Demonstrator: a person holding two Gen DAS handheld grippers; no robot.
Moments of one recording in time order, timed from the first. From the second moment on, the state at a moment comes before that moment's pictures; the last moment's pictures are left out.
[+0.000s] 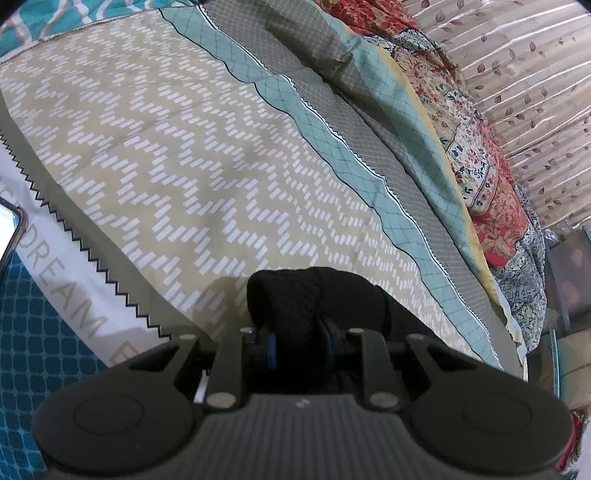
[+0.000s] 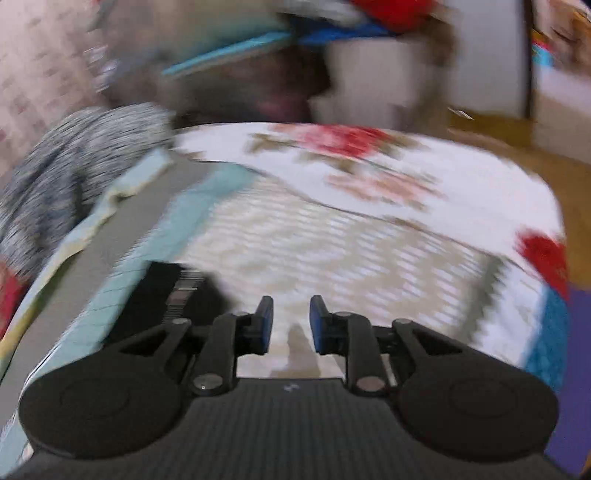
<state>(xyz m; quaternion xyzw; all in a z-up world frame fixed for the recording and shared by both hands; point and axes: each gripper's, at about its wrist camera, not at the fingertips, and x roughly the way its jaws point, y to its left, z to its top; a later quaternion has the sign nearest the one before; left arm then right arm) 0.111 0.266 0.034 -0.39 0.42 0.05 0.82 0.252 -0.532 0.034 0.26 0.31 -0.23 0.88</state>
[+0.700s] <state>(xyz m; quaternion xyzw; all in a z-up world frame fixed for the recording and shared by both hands) 0.175 0.266 0.070 -0.33 0.39 0.05 0.86 0.413 -0.456 0.057 0.23 0.26 -0.20 0.92</state>
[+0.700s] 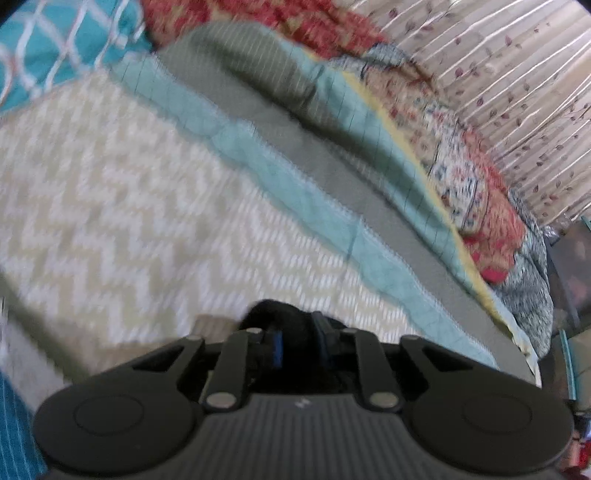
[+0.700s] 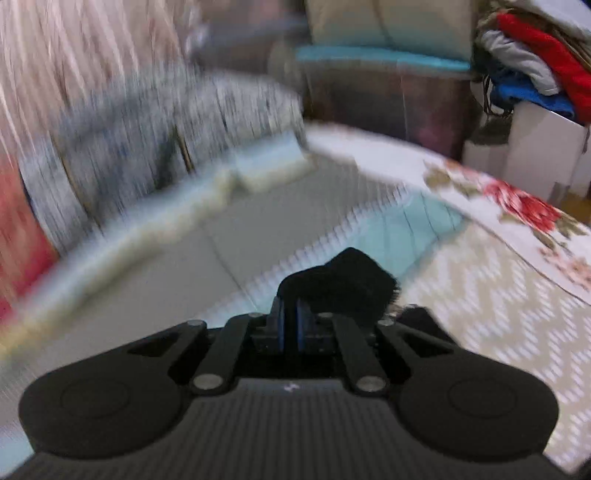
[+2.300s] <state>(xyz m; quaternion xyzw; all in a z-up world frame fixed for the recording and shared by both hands) 0.272 0.167 0.044 0.10 0.36 -0.01 0.93 0.441 -0.479 0.023 0.38 0.29 -0.21 0.86</state>
